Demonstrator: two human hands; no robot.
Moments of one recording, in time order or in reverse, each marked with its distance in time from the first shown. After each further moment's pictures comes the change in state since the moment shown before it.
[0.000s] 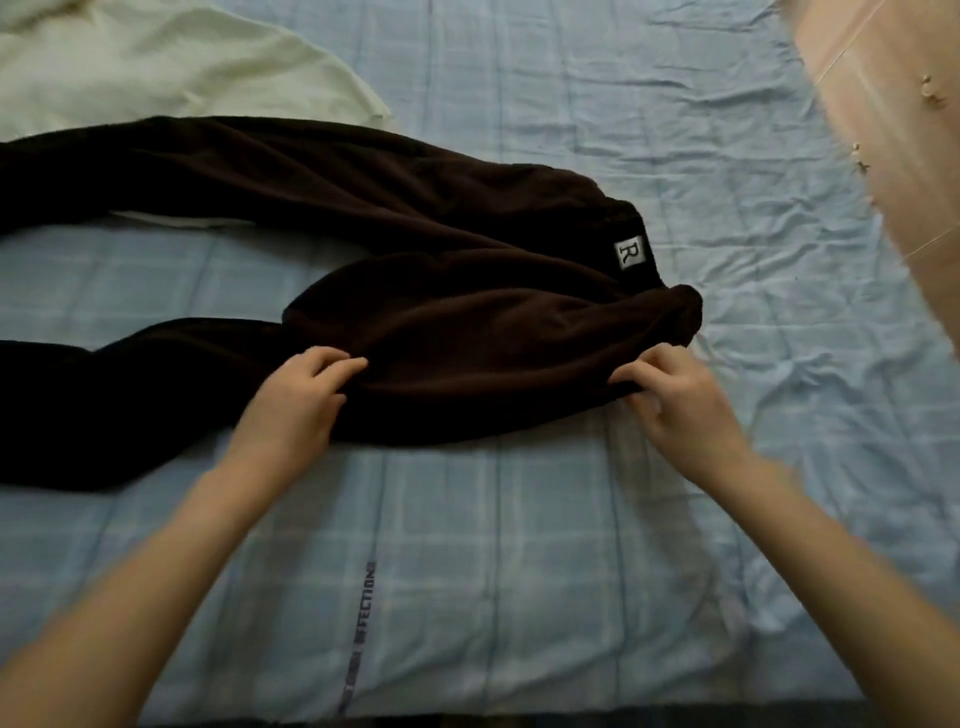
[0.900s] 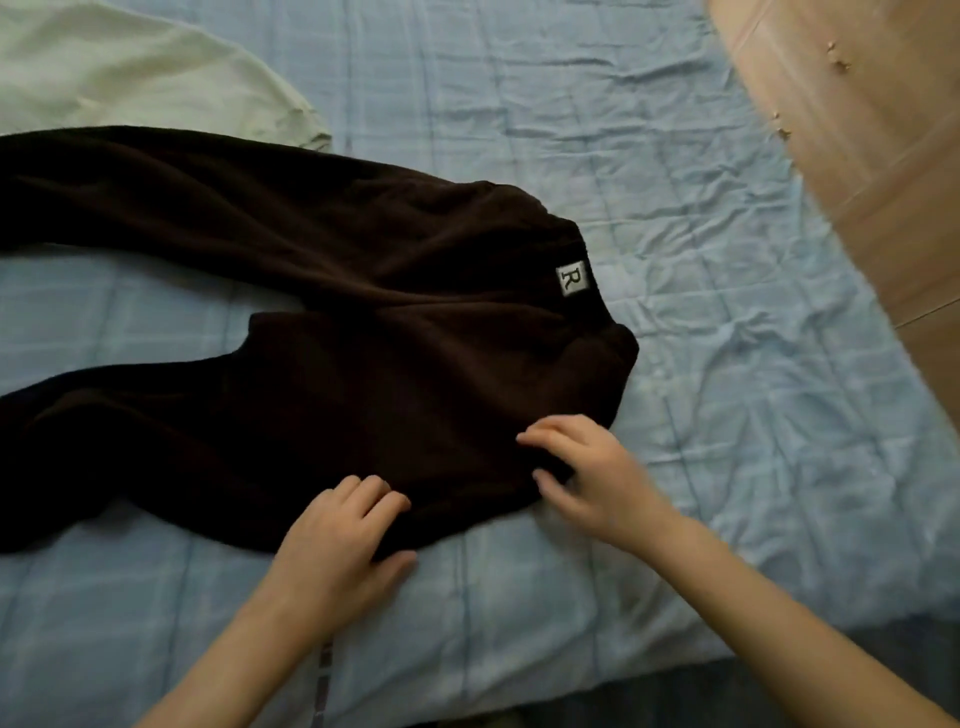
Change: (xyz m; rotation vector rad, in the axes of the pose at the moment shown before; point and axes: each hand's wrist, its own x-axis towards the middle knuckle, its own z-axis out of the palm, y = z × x) left_hand -0.075 0.064 0.055 0.112 -0.272 0.286; right_hand -0.065 -0.040 0.028 0.227 -0.266 0.002
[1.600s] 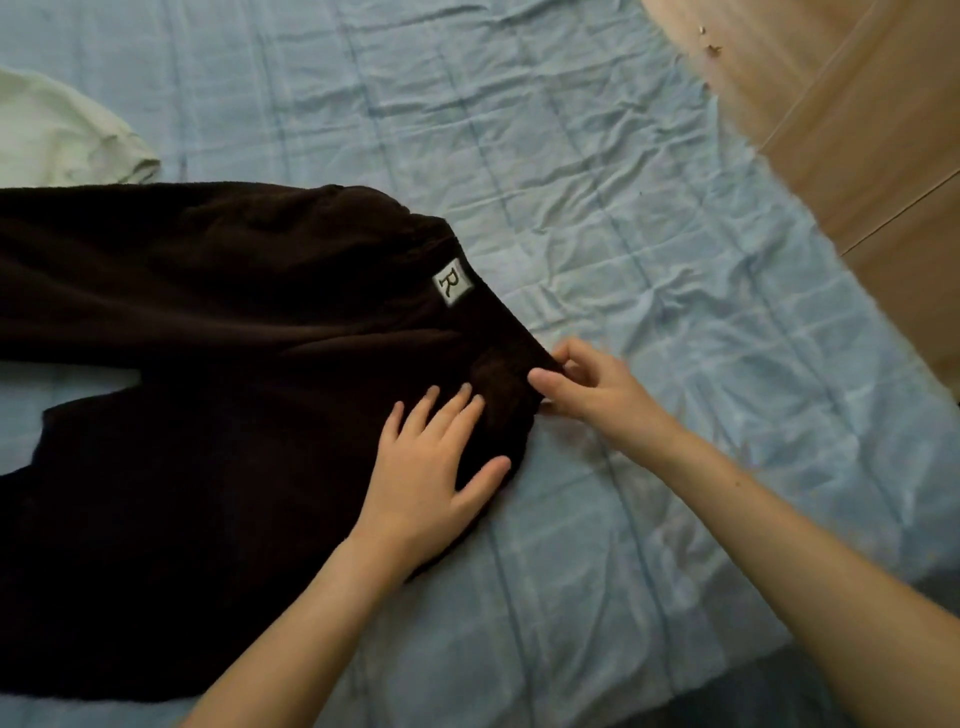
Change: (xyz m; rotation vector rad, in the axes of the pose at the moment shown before) left_hand 0.179 0.109 0.041 -0.204 -0.015 0.004; right_hand 0.017 0.119 -0.052 1.012 0.217 0.530
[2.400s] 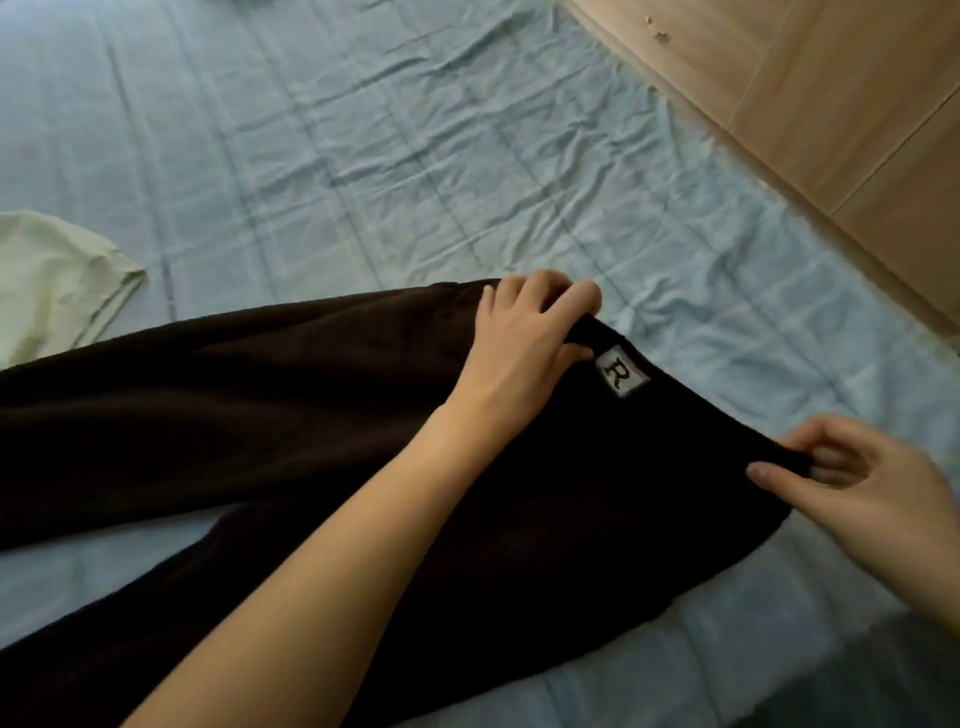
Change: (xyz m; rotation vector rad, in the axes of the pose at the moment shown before) left_hand 0.148 0.084 -0.045 -0.004 0.107 0.404; right_hand -0.128 0.004 -0.111 -0.304 0.591 0.097
